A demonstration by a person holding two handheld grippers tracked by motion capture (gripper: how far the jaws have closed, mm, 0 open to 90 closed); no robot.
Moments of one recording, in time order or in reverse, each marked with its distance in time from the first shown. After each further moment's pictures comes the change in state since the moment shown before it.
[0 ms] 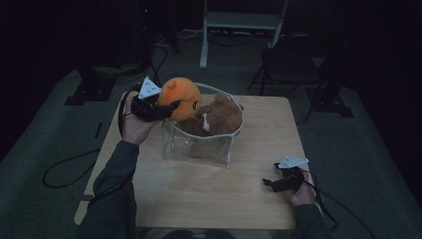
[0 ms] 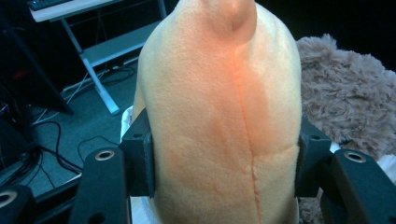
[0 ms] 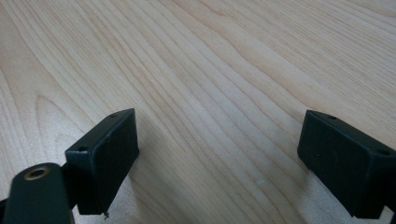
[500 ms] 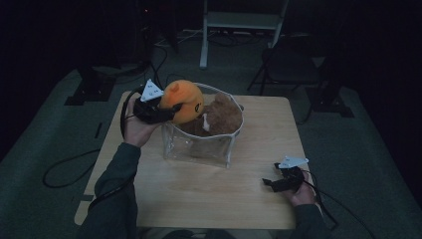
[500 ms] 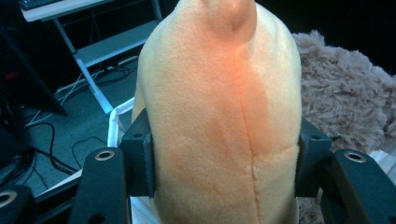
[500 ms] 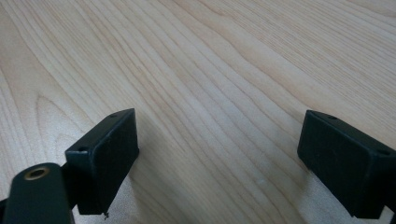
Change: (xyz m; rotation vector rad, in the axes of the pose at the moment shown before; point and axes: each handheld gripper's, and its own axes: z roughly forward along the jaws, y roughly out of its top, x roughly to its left) left arm -0.007 -0.003 0.002 0.001 -0.019 0.006; right arm 0.000 0.000 0.000 0.000 0.000 0.000
